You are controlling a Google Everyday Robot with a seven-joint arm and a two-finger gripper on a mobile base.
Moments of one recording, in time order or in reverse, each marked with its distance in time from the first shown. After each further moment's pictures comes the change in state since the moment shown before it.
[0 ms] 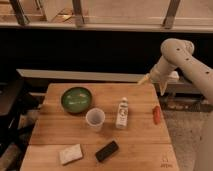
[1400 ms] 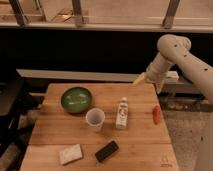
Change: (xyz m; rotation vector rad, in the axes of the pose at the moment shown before) arm 0.034 0.052 -0.018 -0.029 0.067 -0.222
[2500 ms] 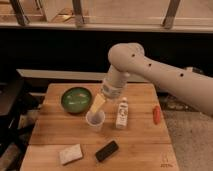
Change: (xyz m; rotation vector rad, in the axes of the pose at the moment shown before) arm 0.133 0.200 0.024 -0.090 0.057 -0.731
